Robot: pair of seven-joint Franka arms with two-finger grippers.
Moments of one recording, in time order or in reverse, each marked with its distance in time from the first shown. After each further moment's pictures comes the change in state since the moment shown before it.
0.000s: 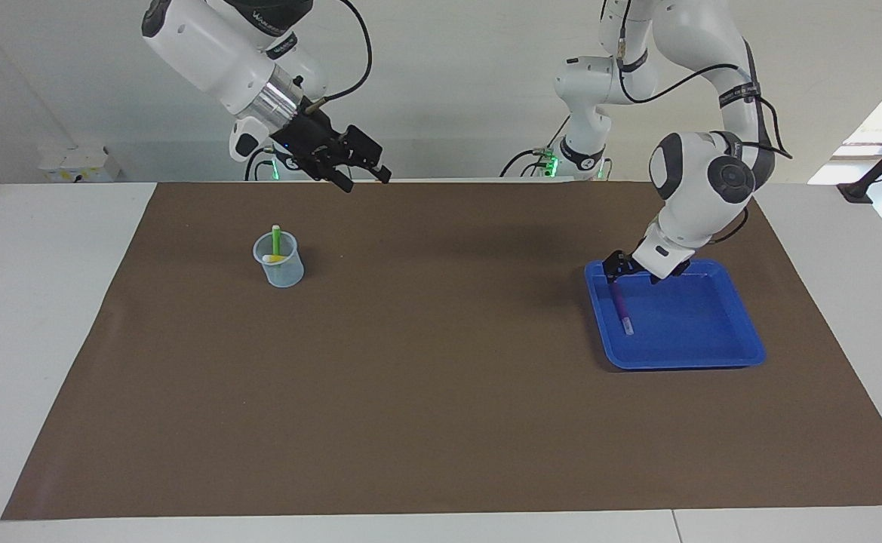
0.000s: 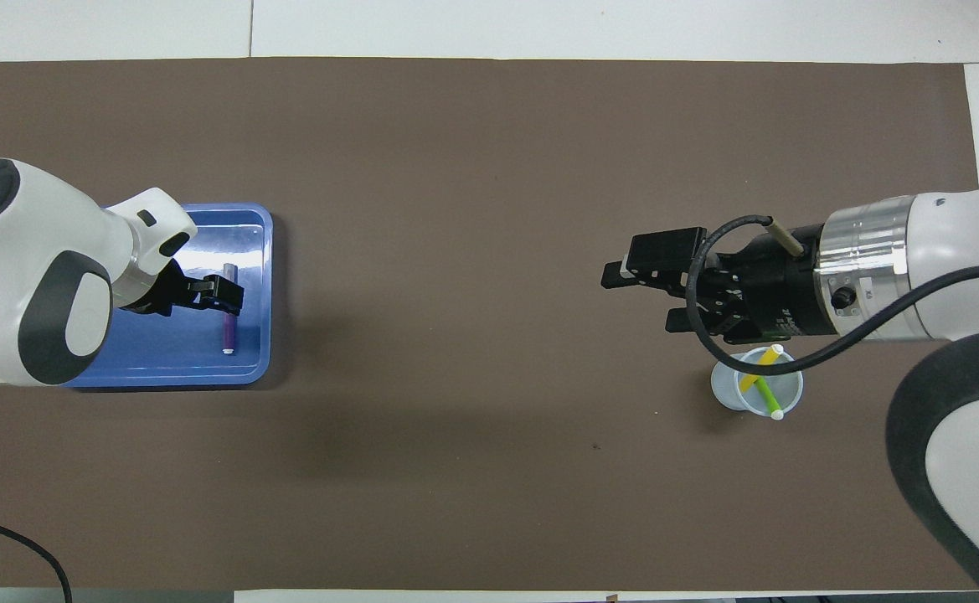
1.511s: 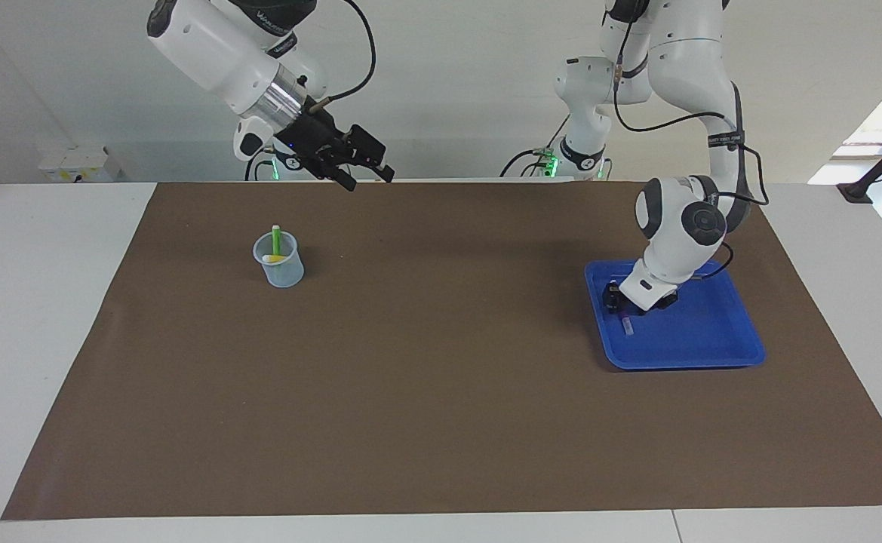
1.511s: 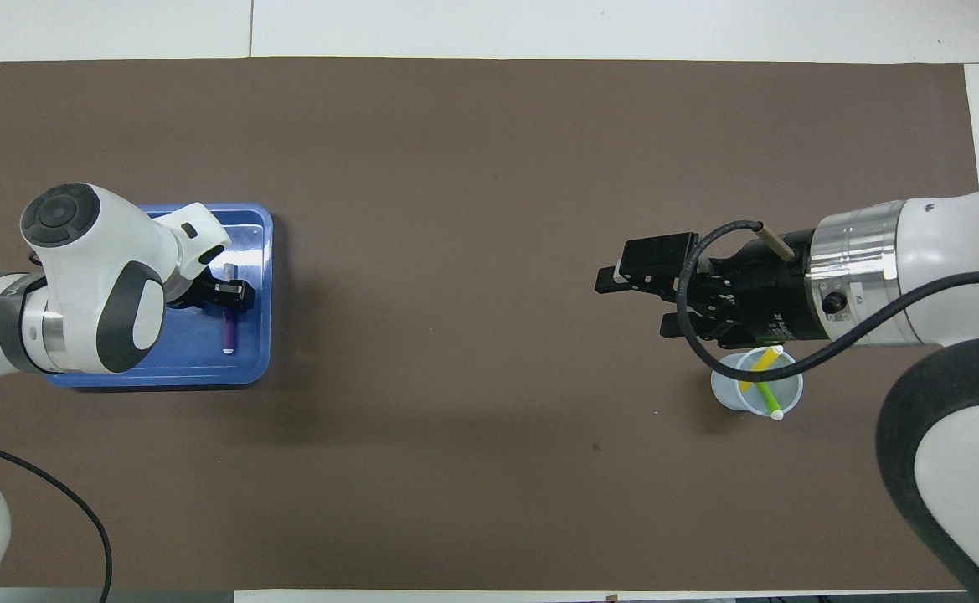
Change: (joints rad) left arm 0.010 0.141 -0.001 -0.014 0.035 0.186 0.047; right arm 0.004 -0.003 0.000 -0.006 0.000 0.001 0.006
